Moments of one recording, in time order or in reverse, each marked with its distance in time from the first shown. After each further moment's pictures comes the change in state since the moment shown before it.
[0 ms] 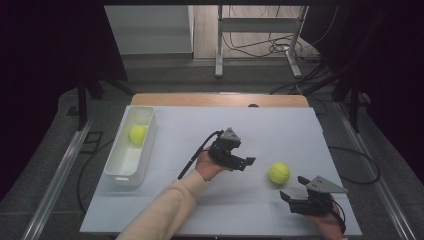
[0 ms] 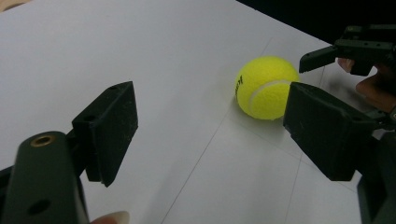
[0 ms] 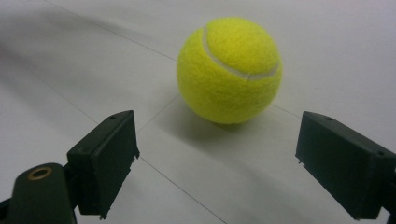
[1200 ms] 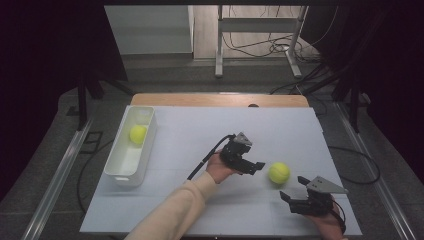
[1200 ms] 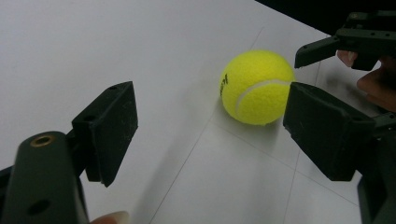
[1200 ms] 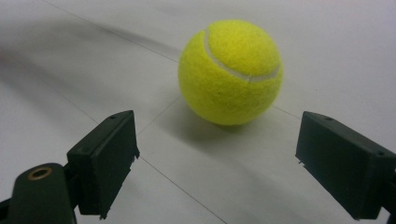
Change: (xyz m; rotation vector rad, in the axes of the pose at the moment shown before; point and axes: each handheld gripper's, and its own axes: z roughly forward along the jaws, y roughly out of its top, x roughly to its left) left arm -0.011 0.004 0.031 0.043 -0.033 0.011; right arm 0.000 0.000 -0.001 -0.005 0.003 0.000
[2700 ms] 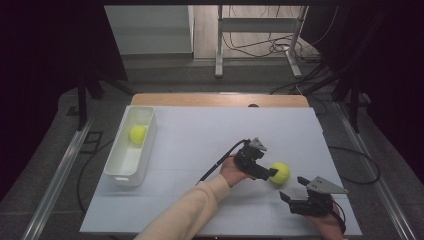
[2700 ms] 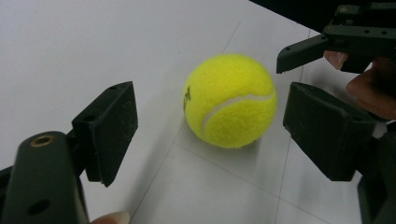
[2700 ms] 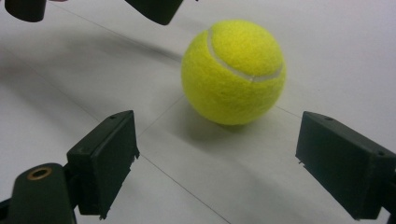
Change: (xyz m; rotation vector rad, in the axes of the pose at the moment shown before) left arm -0.017 0.008 0.041 0.024 -0.076 0.021; right arm 0.001 0.000 0.000 0.000 0.005 -0.001
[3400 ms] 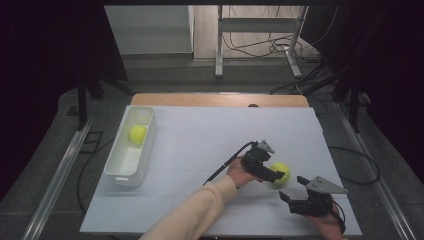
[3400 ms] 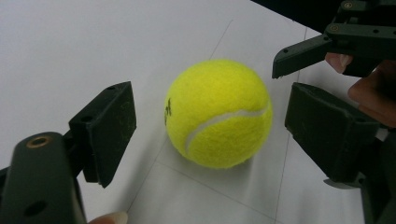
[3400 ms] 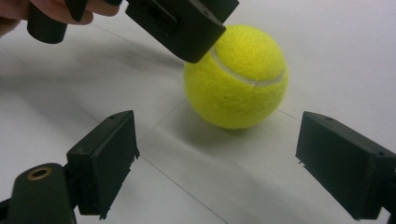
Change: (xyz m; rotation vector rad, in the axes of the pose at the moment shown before) left arm -0.006 0.005 0.022 0.019 -0.023 0.000; right arm 0.001 0.002 0.000 -0.004 0.002 -0.001
